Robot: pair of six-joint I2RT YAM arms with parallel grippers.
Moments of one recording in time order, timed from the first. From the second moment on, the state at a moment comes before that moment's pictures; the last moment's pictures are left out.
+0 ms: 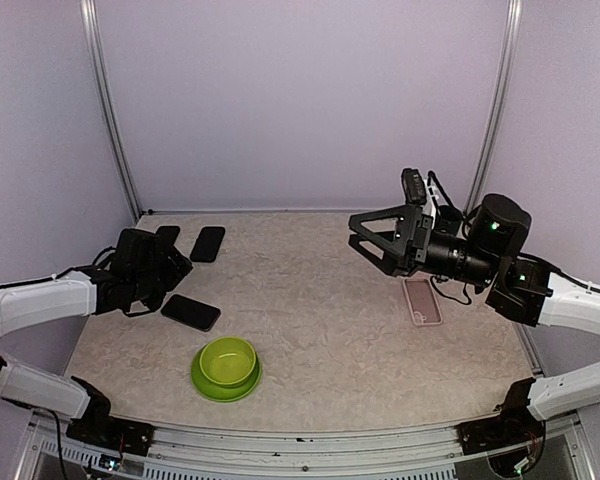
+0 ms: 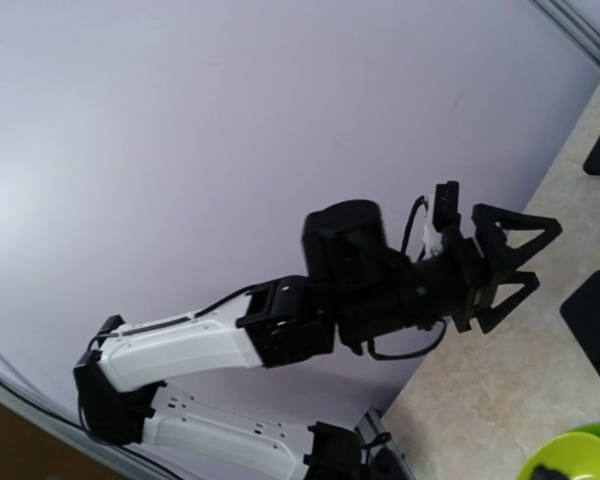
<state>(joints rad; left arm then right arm) -0.43 1.24 0.66 -0.10 -0.22 -1.05 0.89 1.05 0.82 0.34 -0.37 0.97</state>
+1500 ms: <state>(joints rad) -0.23 1.52 0.60 0.07 -0.21 -0.94 0.89 1.14 0.85 0.46 -0.48 0.98</state>
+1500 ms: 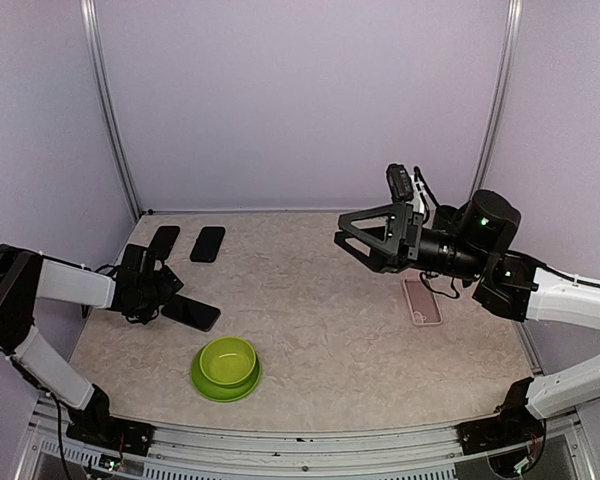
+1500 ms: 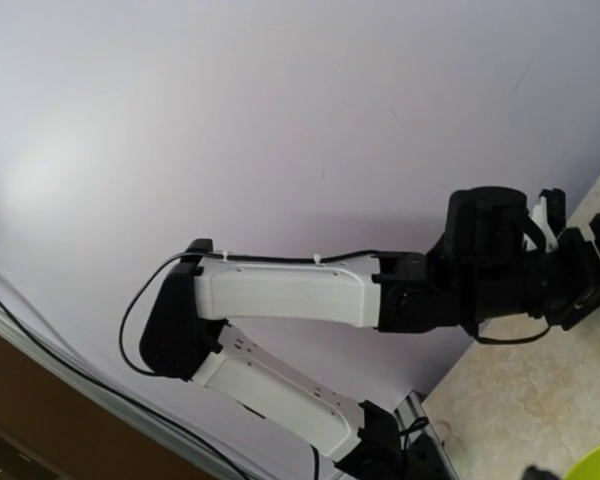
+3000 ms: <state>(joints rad) -0.26 1.49 0.49 0.31 0.02 -0.91 0.89 1.02 0.80 -0.04 -0.05 0.77</state>
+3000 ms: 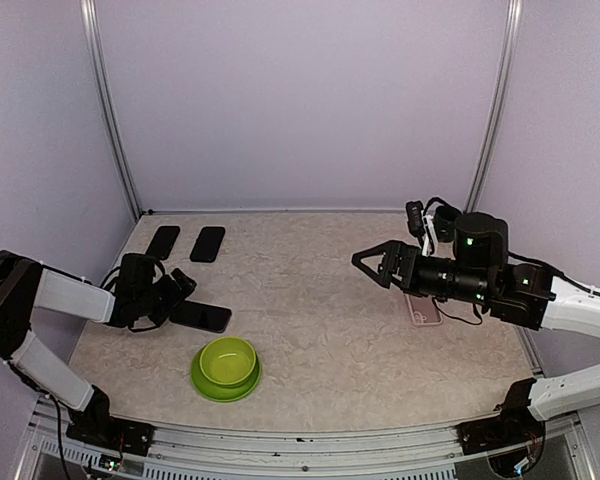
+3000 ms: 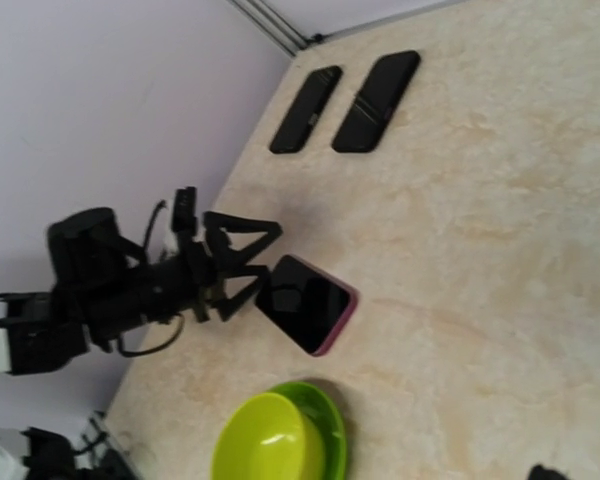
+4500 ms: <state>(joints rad) -0.65 1.82 0.82 0.36 0.13 -1.05 0.85 1.39 0.84 -0.09 -0.13 0.15</state>
